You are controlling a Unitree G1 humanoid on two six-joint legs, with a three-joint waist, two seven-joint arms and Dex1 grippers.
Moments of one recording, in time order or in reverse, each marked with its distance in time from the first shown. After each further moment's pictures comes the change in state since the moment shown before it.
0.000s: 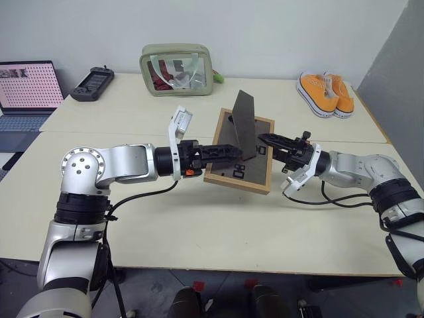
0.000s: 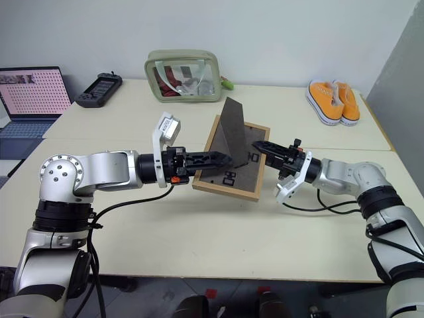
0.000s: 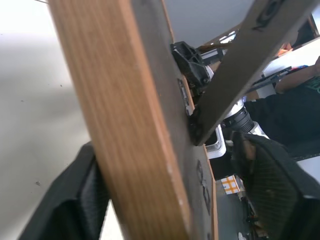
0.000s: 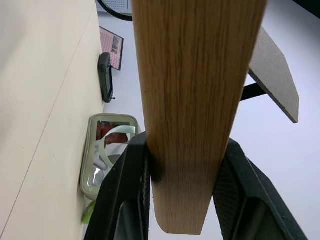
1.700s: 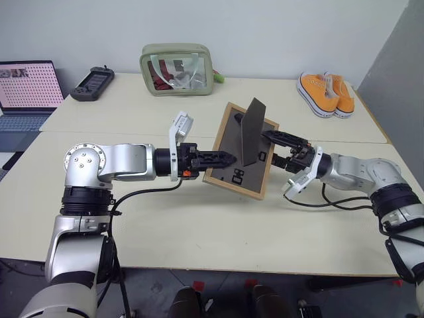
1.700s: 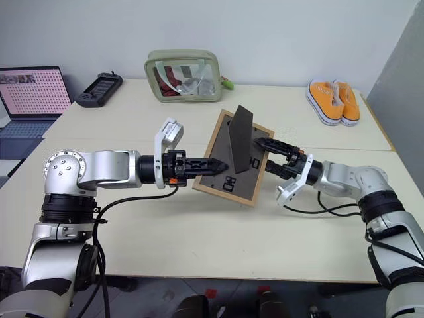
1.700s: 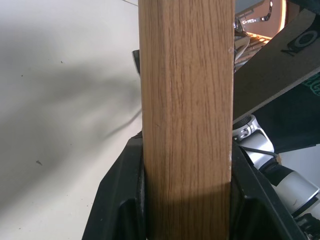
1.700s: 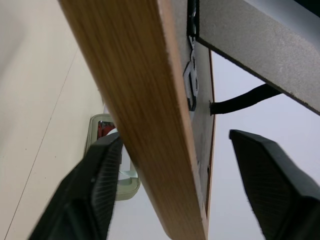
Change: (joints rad) left arm -0.048 -0.037 0.047 0.157 0.033 0.158 -0.008; right arm 0.037 0.010 -0.059 -0.038 -0.013 -0.012 0.021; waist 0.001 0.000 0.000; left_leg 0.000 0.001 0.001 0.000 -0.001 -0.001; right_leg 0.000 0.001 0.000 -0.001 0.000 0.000
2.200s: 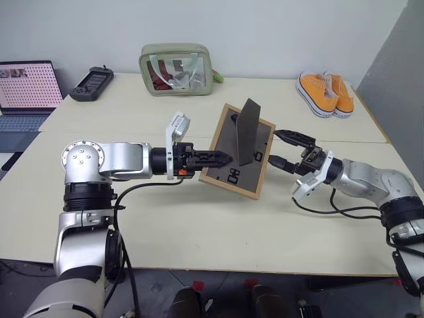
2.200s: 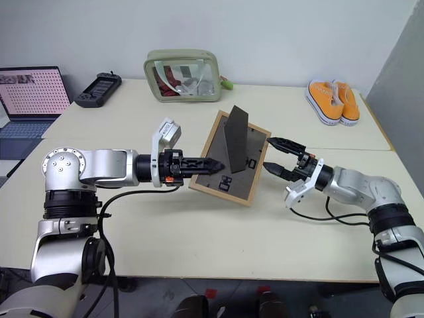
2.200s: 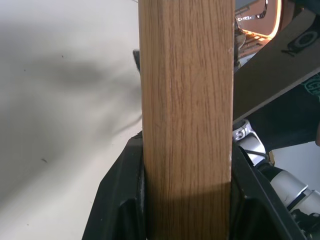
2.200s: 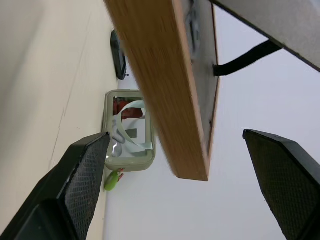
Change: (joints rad) left arm -0.005 -0.037 0.063 0.062 0.061 0.081 -0.023; right arm 0.081 -0.024 -0.128 -0.033 0.084 -0.009 0.182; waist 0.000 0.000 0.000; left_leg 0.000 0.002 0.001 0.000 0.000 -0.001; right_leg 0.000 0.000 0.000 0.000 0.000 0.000
